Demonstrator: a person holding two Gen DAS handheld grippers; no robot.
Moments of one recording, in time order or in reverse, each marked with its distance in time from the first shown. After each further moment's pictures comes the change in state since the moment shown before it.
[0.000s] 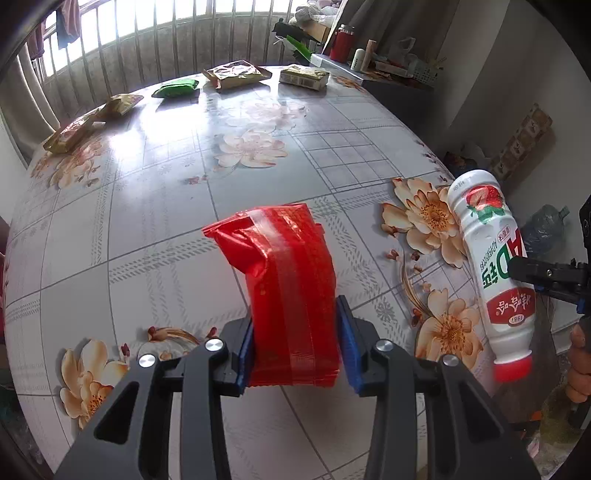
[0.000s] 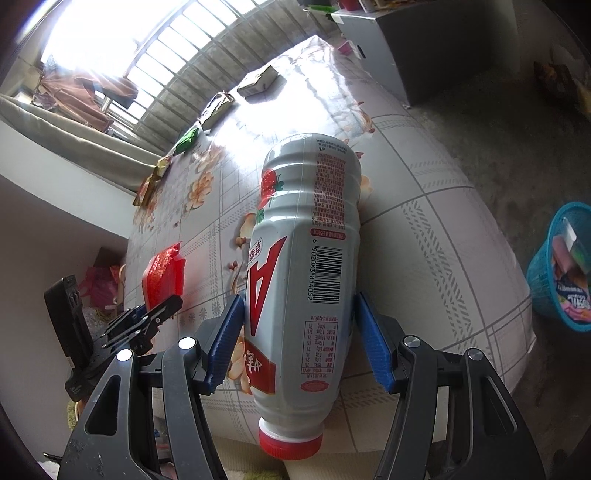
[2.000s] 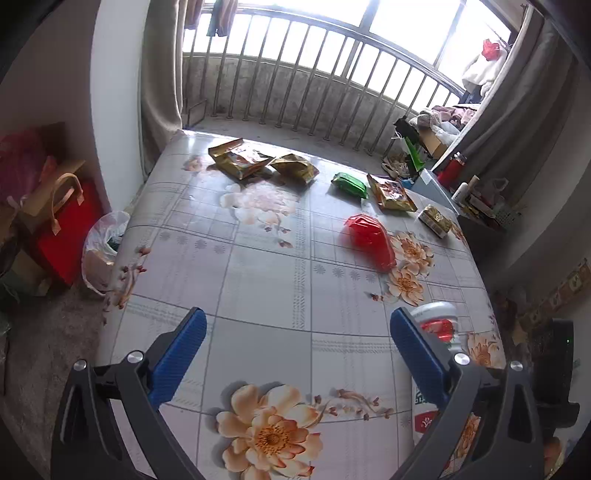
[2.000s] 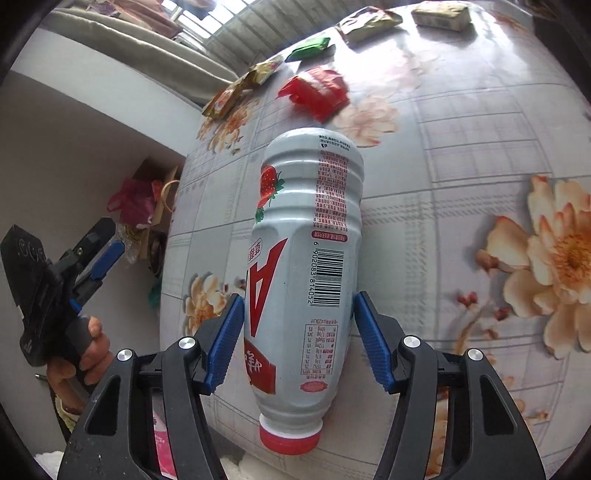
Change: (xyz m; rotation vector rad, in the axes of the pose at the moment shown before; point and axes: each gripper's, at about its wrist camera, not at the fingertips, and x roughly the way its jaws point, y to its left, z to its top) left arm -0.100 0.146 0.017 -0.417 -0.277 0.135; right arm 0.093 0.133 0.013 -0.261 0.225 0.133
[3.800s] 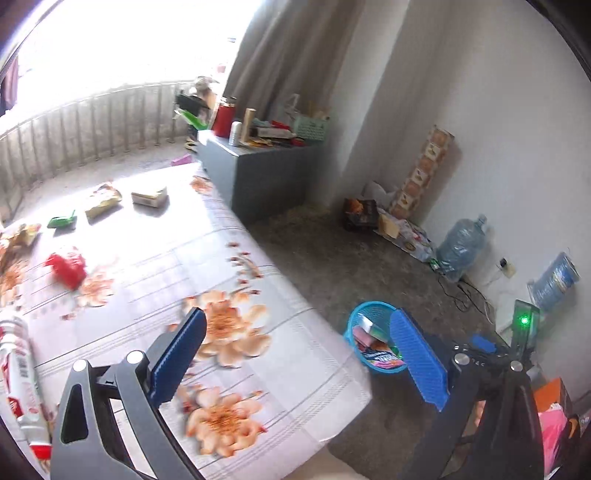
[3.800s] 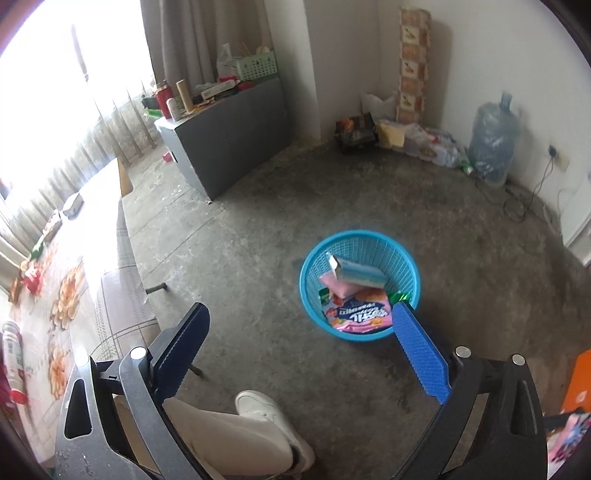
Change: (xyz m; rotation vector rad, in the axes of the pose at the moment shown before) left arm -0.048 -0.285 -0.084 0.495 0.059 -0.452; right arm -0.228 -0.220 -0.207 0.472 -0.573 -0.791
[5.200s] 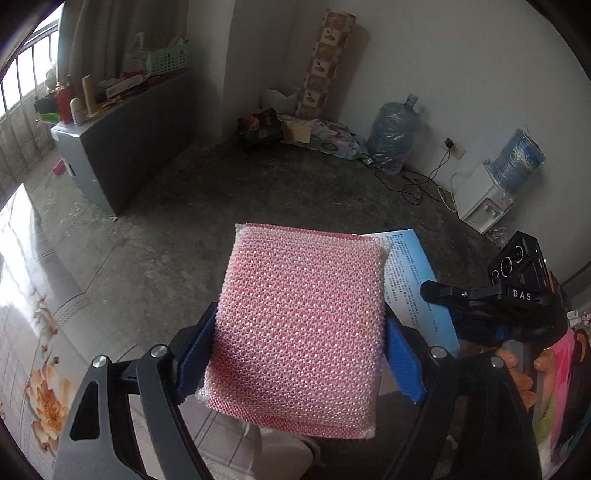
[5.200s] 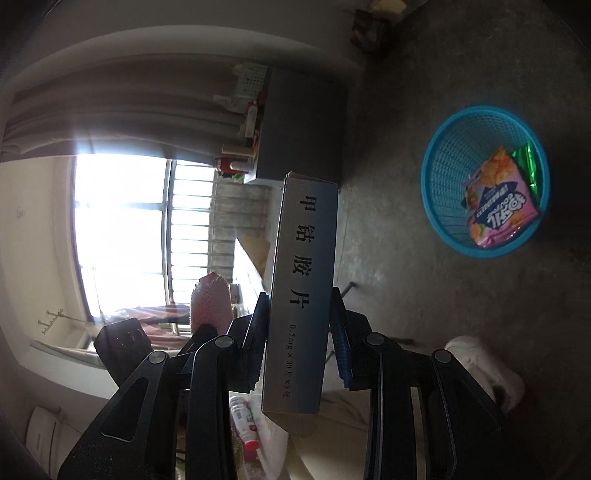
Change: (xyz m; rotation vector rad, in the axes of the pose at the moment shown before) left arm 0.213 -0.216 0.005 0.381 0.387 -0.286; right arm 0.061 -0.143 0.001 0.787 0.199 0.827
